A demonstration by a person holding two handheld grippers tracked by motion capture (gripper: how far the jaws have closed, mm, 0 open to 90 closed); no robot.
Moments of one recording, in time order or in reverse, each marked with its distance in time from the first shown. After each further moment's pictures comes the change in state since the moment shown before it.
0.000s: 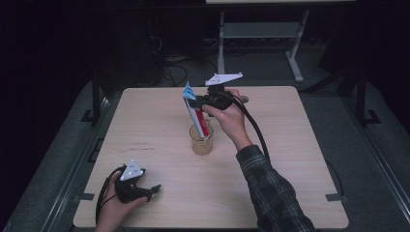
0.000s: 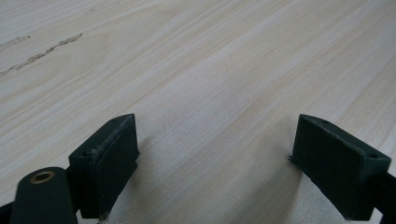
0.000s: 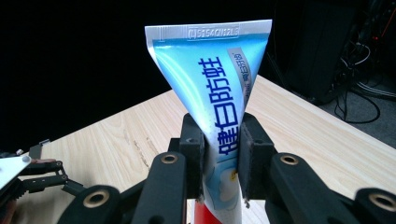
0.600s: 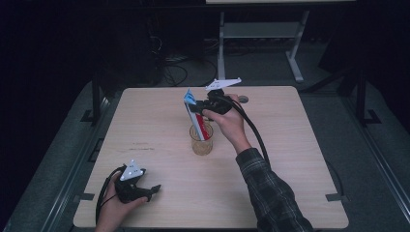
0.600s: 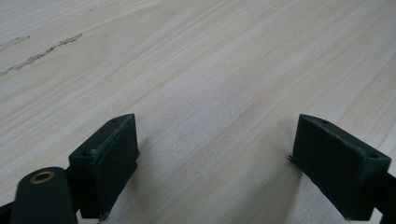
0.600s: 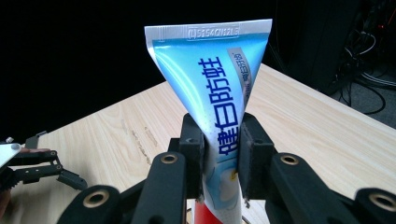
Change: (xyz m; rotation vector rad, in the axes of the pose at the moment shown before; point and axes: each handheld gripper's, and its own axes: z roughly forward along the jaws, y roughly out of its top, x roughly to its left) left arm 0.000 0.000 0.000 0.003 -0.002 0.002; right arm -0.004 -0.016 0.009 0.024 0.006 0.014
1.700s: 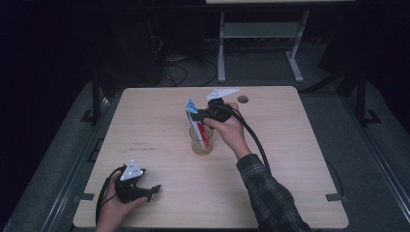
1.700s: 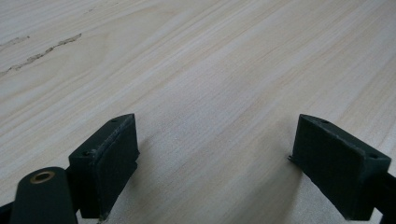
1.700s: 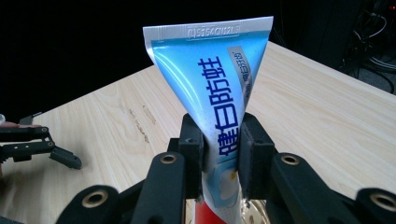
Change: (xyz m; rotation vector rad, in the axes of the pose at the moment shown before) left arm 0.000 0.000 0.000 0.000 0.000 0.001; right arm -0.003 -0.028 0.012 0.045 0.009 0.009
